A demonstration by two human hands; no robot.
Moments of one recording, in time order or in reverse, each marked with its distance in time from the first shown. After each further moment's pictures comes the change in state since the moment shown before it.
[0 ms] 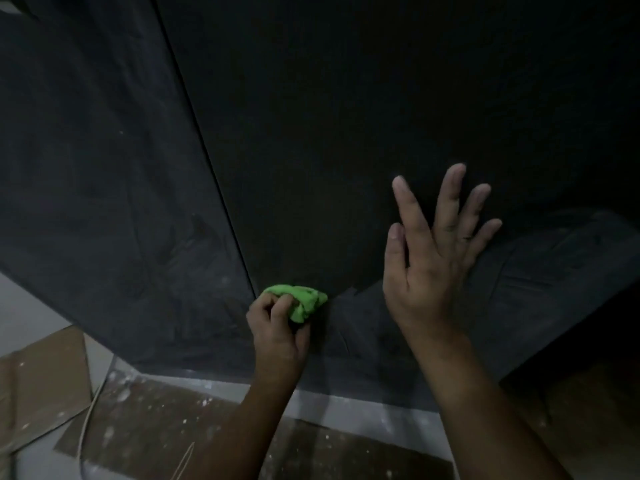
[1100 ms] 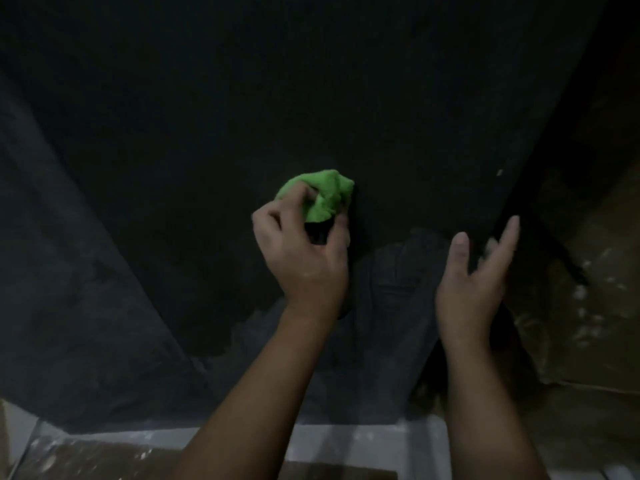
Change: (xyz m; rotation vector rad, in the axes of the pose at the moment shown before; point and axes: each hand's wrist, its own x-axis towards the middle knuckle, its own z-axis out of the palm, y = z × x) left_hand 0.112 0.258 0.035 -0.339 0.328 0.034; right_hand 0.018 0.122 -0.126 0.380 0.249 0.718
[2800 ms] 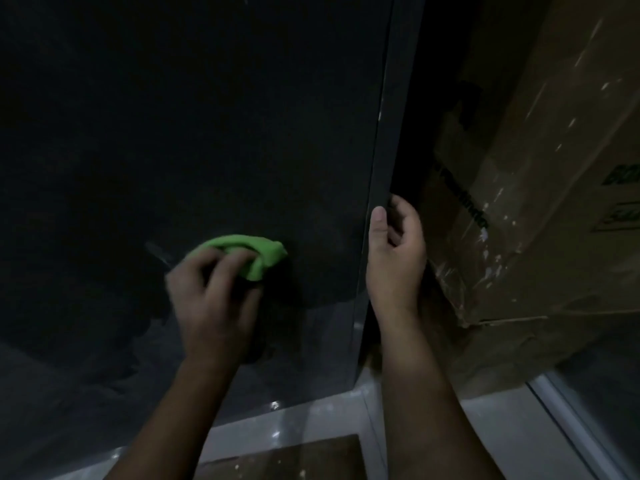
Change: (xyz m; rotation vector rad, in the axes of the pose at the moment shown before) left_hand -0.066 -0.065 -0.015 0.205 -0.326 0.391; right_hand 0.017 0.040 -0.017 0.100 -0.055 0.134
